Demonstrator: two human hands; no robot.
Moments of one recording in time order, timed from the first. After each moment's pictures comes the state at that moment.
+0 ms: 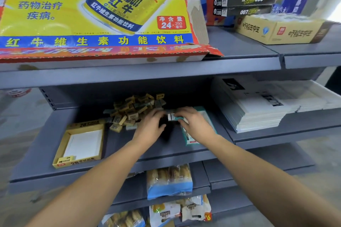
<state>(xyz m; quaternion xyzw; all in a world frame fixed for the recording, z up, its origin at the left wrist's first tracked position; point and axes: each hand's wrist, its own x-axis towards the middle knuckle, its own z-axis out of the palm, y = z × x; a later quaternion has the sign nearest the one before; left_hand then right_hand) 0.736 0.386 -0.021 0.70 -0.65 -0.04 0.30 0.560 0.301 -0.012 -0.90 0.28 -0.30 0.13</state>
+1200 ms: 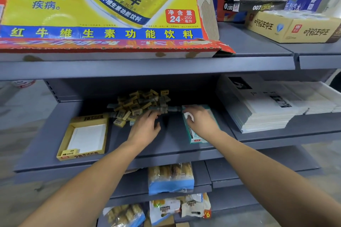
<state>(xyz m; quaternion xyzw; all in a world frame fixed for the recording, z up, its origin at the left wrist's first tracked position) 0.761 0.407 -0.034 0.73 -0.62 -0.01 0.29 0.567 0.292 -0.012 -0.89 0.37 -0.22 0.13</state>
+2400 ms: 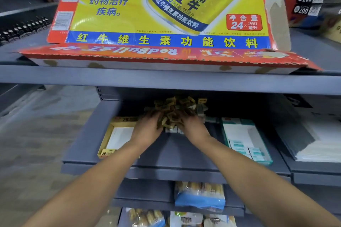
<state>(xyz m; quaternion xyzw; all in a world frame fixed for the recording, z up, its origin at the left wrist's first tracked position) 0.854 0.437 -0.025 0.80 -0.55 0.03 0.23 0.716 0.312 -0.033 -0.94 0.25 -0.21 0.09</state>
